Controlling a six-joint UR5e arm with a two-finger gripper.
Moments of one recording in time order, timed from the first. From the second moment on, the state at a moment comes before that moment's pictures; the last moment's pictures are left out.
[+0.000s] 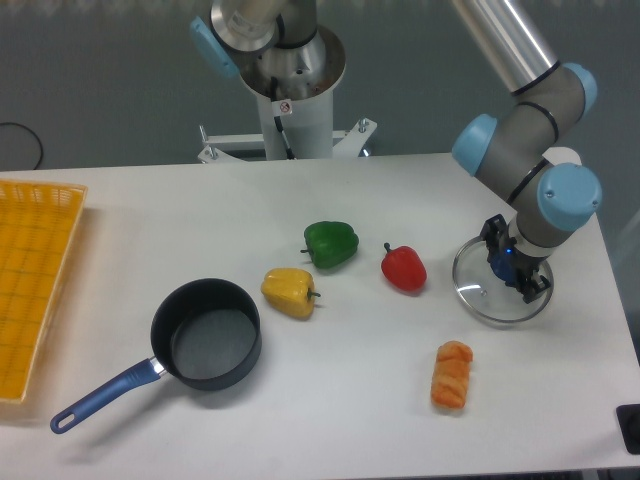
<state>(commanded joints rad) 2.84 -2.16 -1.53 -1.11 1.63 1.87</state>
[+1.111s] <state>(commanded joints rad) 2.84 -2.16 -1.56 -1.10 1.66 1.87</state>
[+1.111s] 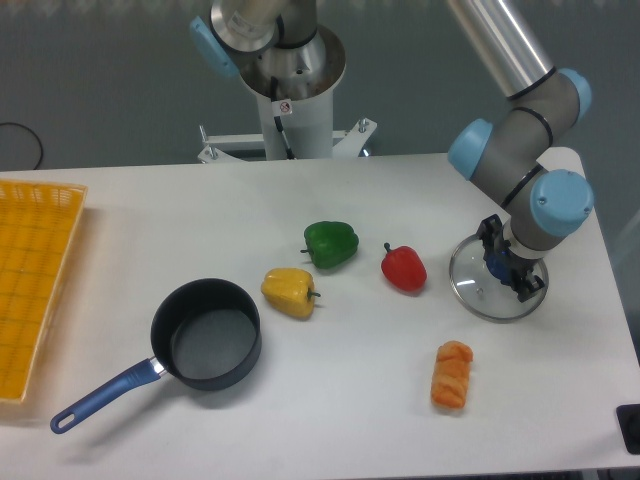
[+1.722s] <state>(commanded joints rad) 2.84 -2.16 -1.56 -1.10 1.66 1.87</state>
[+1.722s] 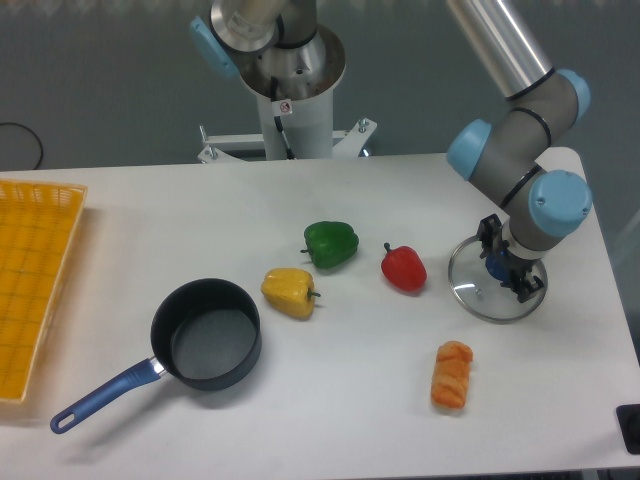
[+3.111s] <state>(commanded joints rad) 2.69 -2.04 -1.50 -1.11 1.59 1.93</state>
